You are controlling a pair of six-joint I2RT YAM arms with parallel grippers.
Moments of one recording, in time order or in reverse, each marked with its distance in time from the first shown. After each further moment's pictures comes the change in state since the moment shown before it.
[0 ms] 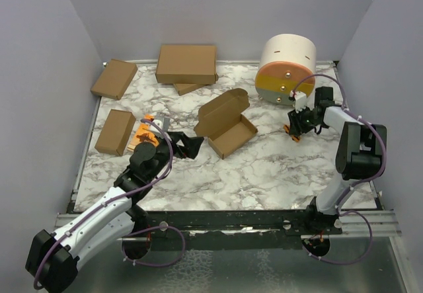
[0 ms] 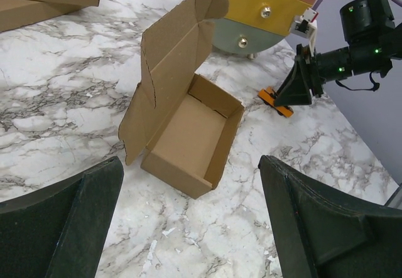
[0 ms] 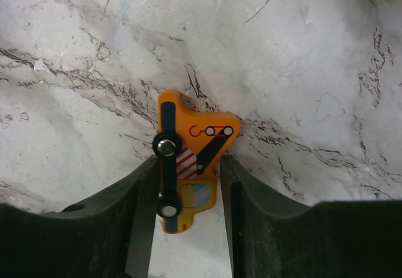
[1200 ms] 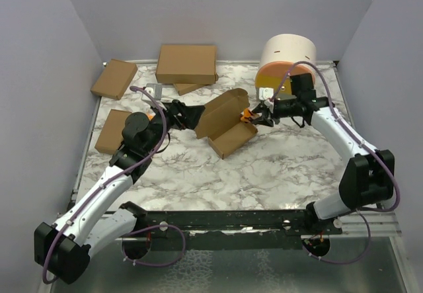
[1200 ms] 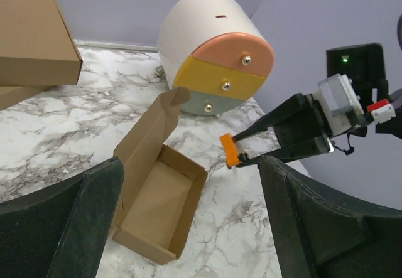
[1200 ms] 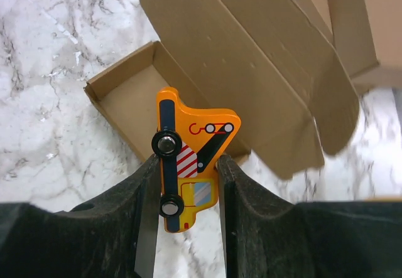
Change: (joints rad) left arm 0.120 0.169 0.347 -0.061 0.137 -0.074; right arm 0.302 -0.299 0.076 -0.087 -0.523 -0.426
